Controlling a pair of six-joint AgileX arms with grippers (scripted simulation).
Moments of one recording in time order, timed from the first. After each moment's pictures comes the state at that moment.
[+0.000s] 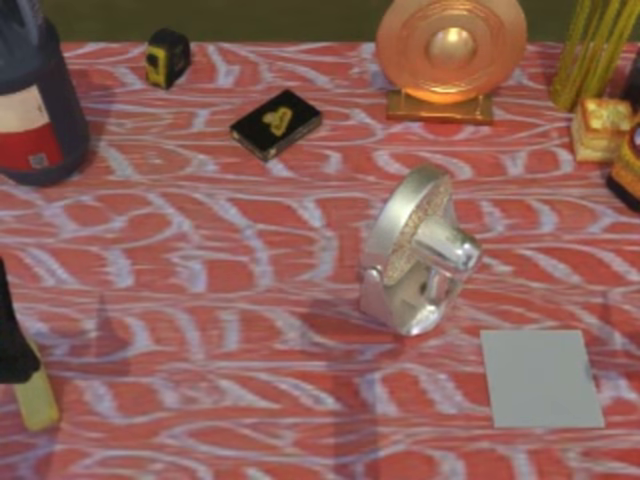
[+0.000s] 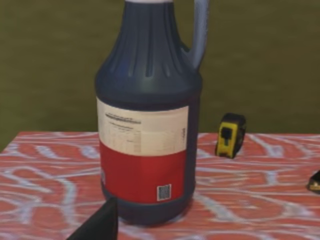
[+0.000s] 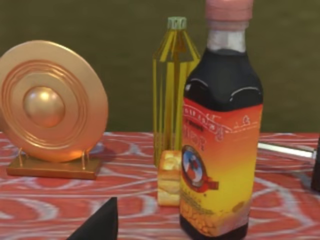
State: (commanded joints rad) left arm 0.00 0.00 0.00 0.00 0.00 0.00; right arm 0.00 0.00 0.00 0.00 0.00 0.00
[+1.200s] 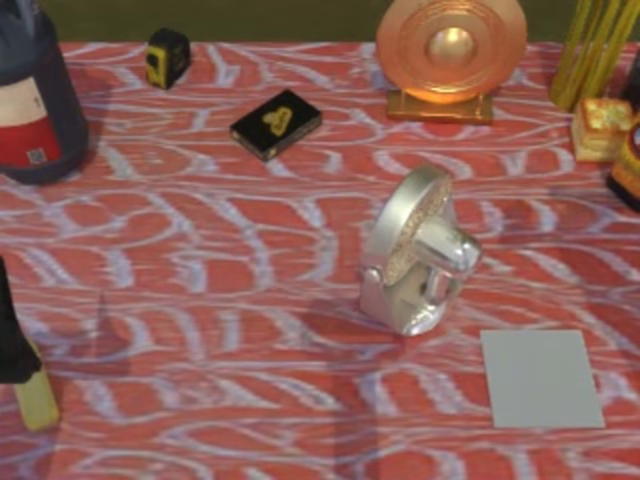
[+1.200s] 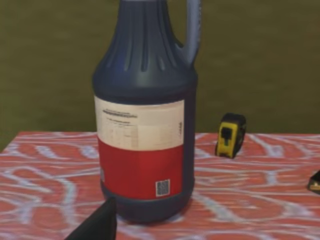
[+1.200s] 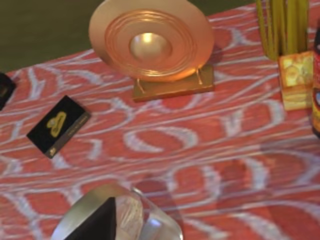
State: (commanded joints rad) left arm 0.00 0.00 0.00 0.00 0.00 0.00; right arm 0.24 0.97 1.12 -0.72 0.03 0.43
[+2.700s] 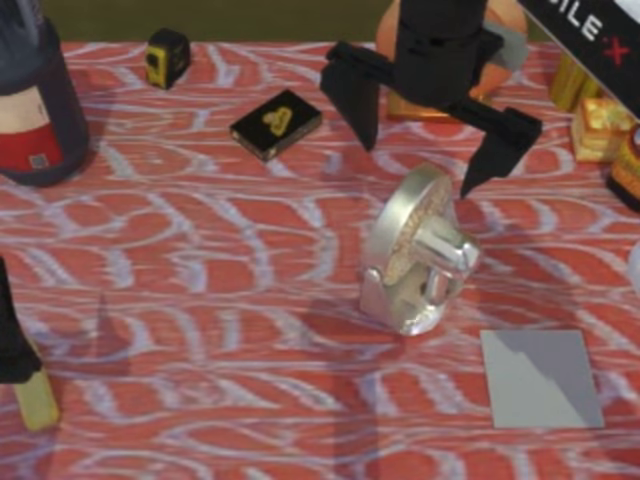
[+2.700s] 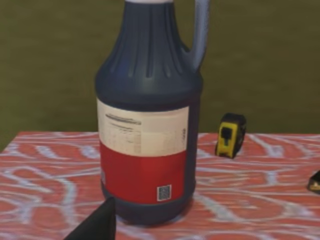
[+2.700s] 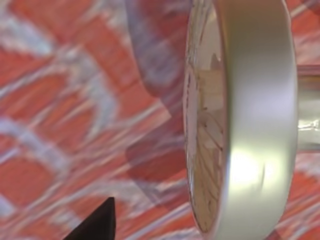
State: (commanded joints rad) left arm 0.00 0.00 0.00 0.00 0.00 0.00; right arm 0.58 2.43 2.60 -1.74 0.00 1.22
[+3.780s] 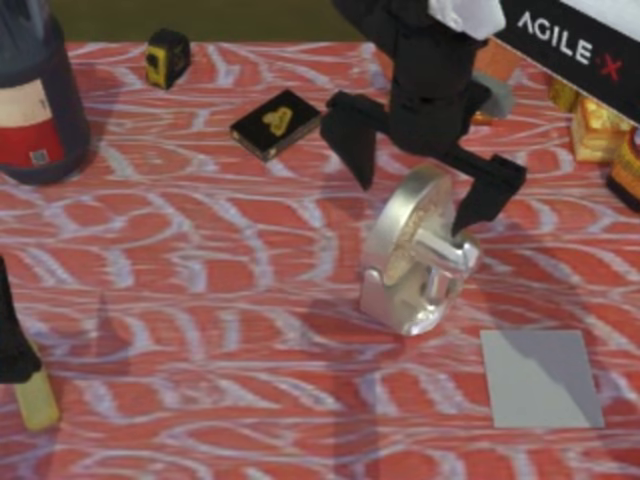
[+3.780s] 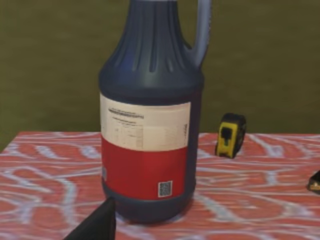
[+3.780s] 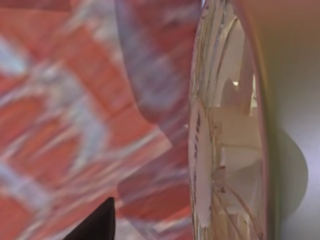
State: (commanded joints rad) left arm 0.00 0.00 0.00 0.00 0.00 0.00; right arm 0.58 2.33 2.21 -1.45 0.00 1.22
